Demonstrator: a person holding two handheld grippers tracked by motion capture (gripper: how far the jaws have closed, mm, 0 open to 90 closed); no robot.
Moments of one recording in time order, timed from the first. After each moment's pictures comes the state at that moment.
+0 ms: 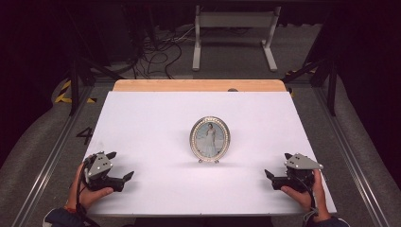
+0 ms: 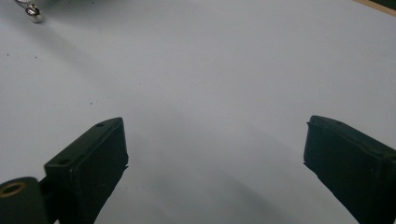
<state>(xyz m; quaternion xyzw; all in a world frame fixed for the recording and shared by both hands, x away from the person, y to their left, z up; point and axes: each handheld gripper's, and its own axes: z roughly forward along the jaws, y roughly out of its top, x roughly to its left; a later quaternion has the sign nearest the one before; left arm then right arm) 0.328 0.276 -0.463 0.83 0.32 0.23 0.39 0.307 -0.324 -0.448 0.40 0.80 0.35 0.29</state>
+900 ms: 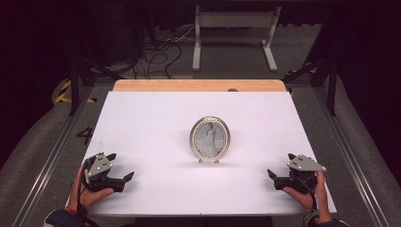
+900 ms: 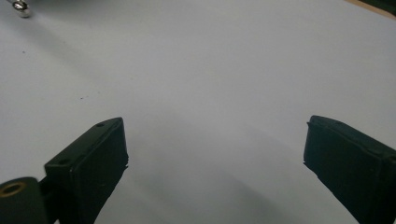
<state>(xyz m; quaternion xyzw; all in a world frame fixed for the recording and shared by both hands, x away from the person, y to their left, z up) 0.328 0.274 -0.467 0.83 0.34 0.22 0.39 0.305 -0.330 -0.448 0.41 0.79 0.35 0.31</state>
